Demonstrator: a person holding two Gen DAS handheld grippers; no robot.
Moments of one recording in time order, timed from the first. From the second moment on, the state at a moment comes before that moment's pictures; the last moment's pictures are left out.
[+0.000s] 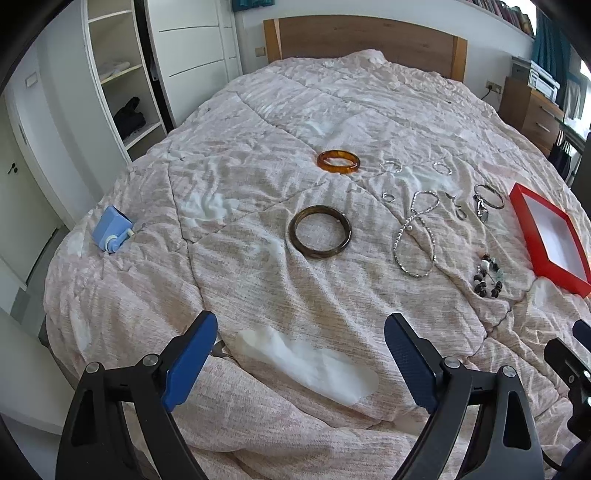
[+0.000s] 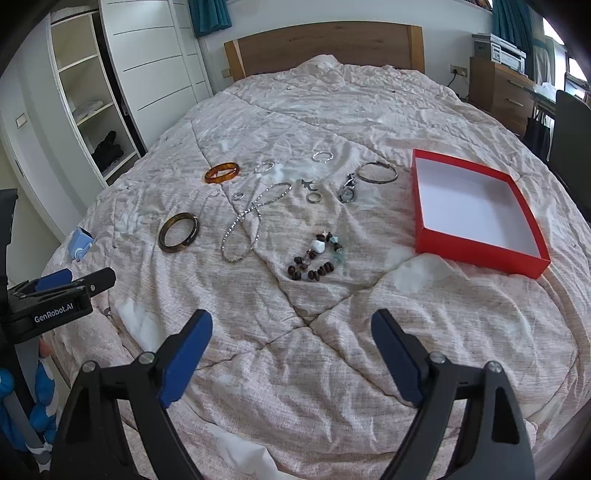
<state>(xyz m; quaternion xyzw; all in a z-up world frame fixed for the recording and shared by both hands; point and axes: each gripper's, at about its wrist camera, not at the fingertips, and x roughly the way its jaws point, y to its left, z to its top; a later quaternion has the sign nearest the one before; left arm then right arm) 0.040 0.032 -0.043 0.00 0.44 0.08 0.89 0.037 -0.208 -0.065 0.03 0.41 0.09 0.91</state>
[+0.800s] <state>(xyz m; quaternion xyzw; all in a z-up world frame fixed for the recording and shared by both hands) -0.002 0.015 0.035 0.00 0.36 0.06 0.93 -0.009 -0.213 -0.002 0.03 0.36 0.08 0.93</state>
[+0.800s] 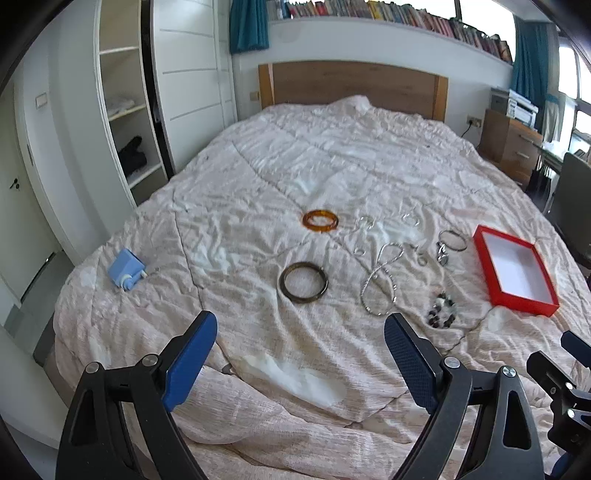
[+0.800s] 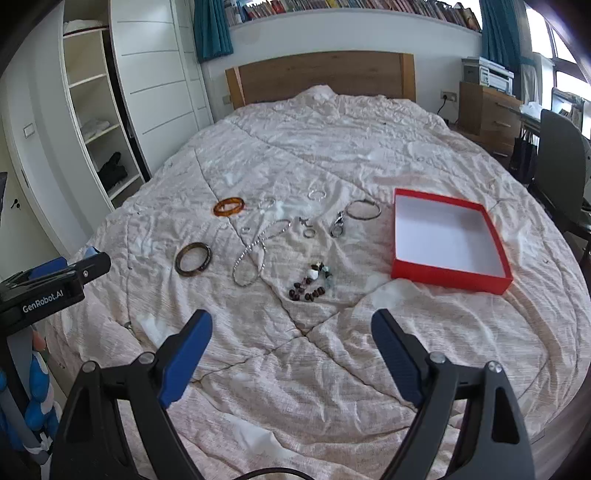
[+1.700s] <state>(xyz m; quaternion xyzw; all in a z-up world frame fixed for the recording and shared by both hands) 0.130 0.078 -0.028 -0.01 0.44 0.10 0.89 0.088 -0.217 -0.029 0.05 0.40 0.10 0.91</state>
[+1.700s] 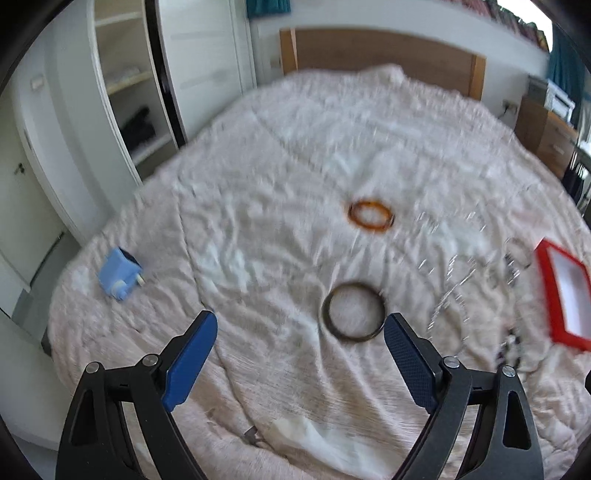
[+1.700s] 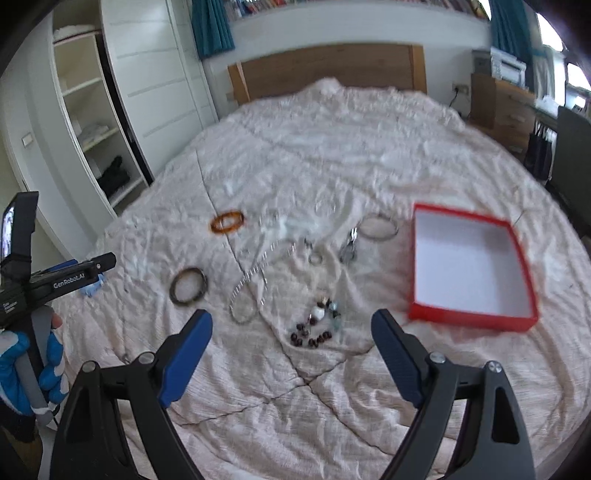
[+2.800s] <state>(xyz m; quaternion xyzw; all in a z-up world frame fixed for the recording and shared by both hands) 0.211 0.065 -0.136 -0.01 0.52 0.10 0.85 0.175 -0.234 -0.152 0.08 0.51 0.12 0.85</state>
